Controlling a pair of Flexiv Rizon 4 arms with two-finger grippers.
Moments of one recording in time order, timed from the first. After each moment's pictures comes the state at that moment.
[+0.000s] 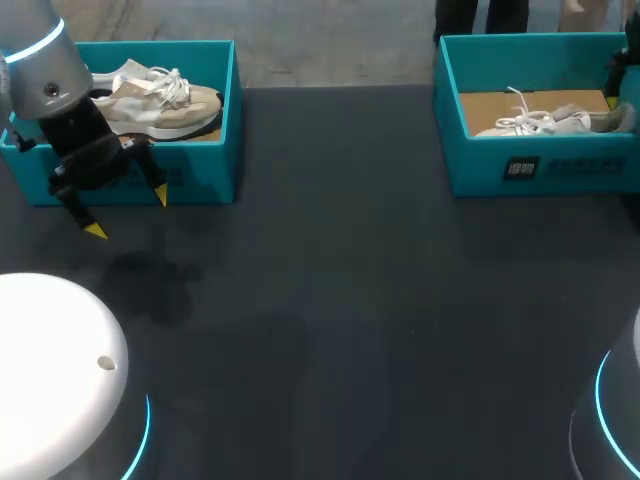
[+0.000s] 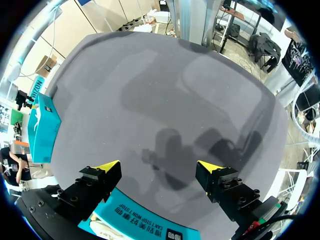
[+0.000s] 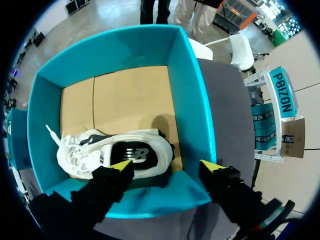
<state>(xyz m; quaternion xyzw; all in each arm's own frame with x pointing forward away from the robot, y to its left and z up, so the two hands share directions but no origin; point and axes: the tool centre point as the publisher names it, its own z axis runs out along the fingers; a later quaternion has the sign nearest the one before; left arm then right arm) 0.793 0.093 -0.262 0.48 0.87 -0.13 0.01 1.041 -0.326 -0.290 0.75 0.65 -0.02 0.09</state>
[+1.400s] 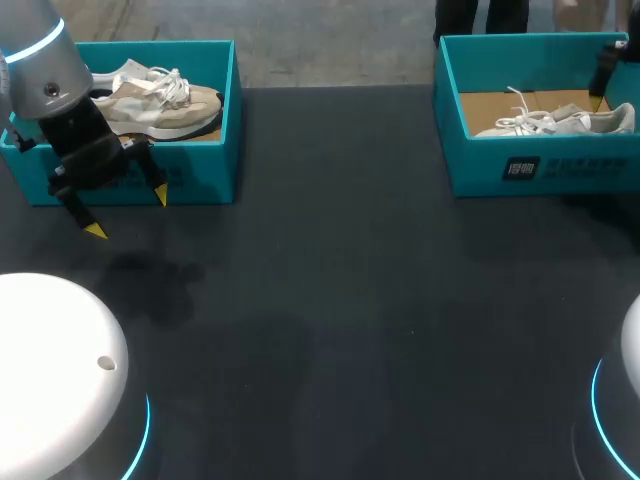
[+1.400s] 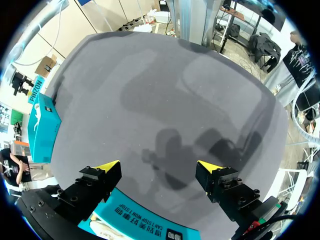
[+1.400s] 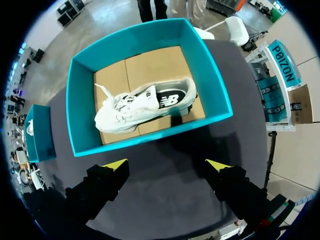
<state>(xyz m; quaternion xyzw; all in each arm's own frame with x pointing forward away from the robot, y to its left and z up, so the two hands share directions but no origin) 0.793 0.093 -0.262 0.48 0.87 -0.13 0.01 0.938 -0.244 -0.229 0.80 0.61 0.01 0.01</state>
